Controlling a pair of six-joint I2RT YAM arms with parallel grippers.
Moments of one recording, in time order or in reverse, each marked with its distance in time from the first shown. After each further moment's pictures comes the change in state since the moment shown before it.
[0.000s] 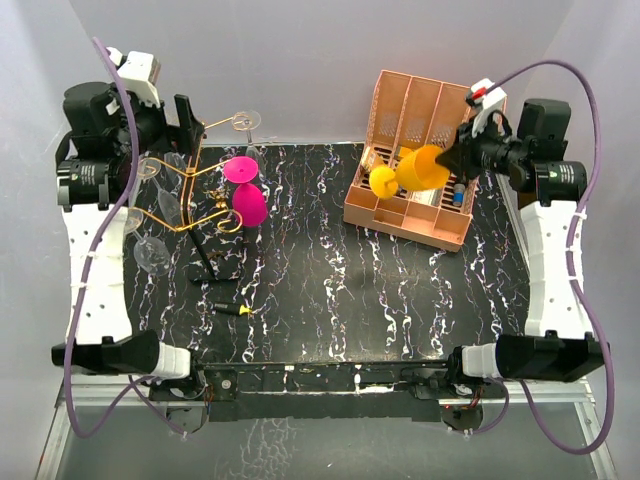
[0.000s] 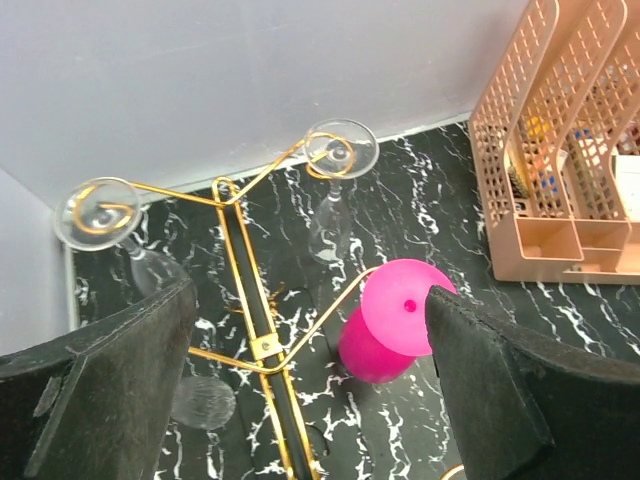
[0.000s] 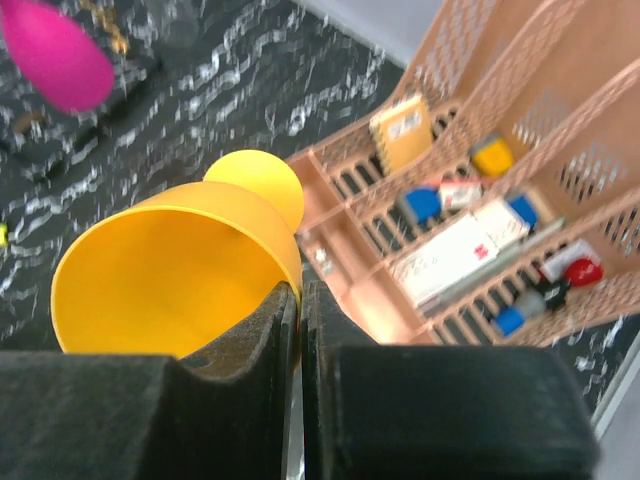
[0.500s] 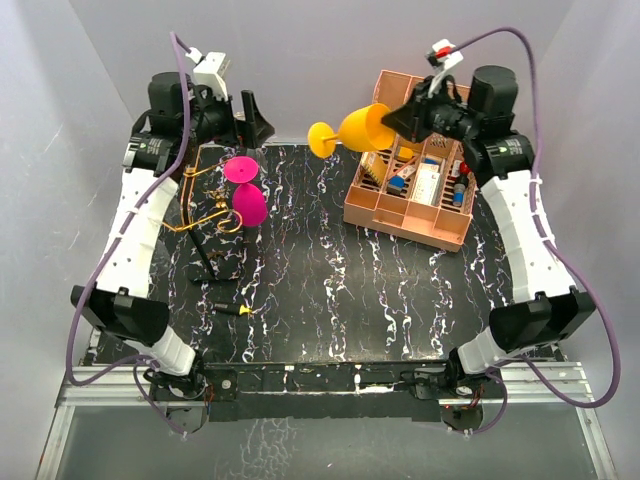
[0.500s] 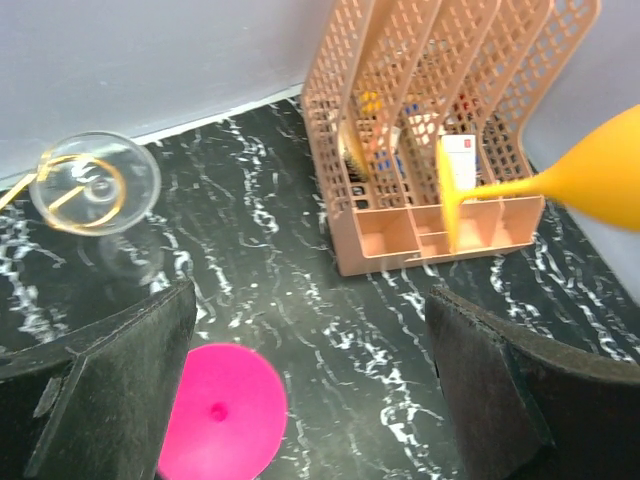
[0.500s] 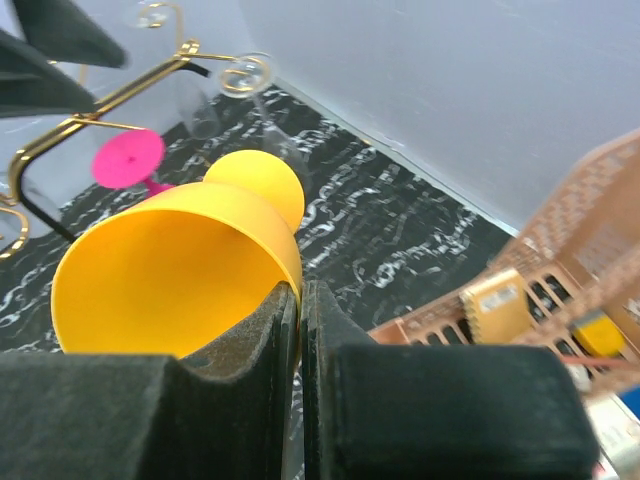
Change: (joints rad) left arm -0.242 0.203 0.009 0.113 0.069 -0.212; right arm 0.209 0.188 0.124 0.426 0.007 0.374
